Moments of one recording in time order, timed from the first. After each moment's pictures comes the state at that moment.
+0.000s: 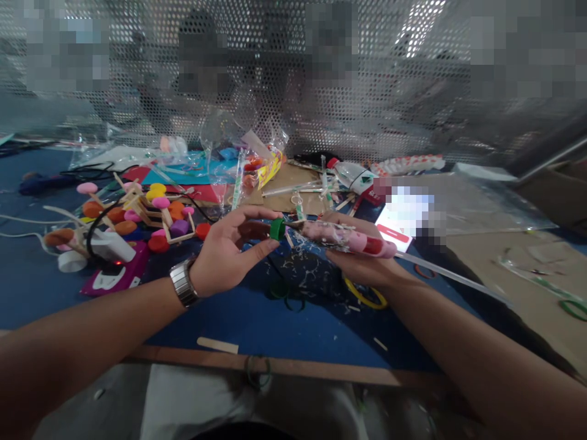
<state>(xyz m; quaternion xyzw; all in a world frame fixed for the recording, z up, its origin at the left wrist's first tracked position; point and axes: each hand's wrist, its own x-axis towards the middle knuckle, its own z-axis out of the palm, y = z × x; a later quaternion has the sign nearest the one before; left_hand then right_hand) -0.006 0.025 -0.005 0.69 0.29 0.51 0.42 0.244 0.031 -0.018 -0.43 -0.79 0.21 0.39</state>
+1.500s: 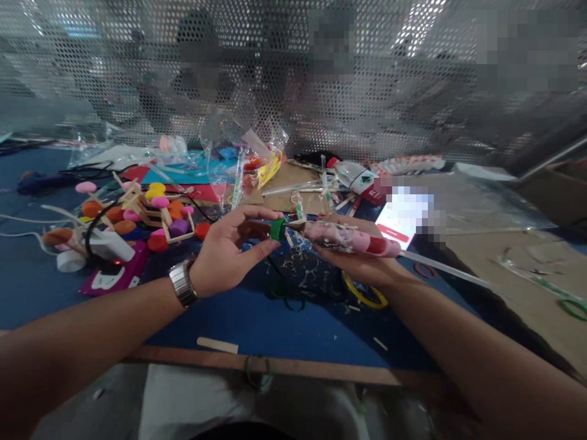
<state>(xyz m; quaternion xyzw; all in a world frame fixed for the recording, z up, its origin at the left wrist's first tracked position) -0.006 0.026 -0.009 0.69 0.28 0.52 0.42 0.248 0.035 -0.014 -0.34 -0.85 0.15 0.37</state>
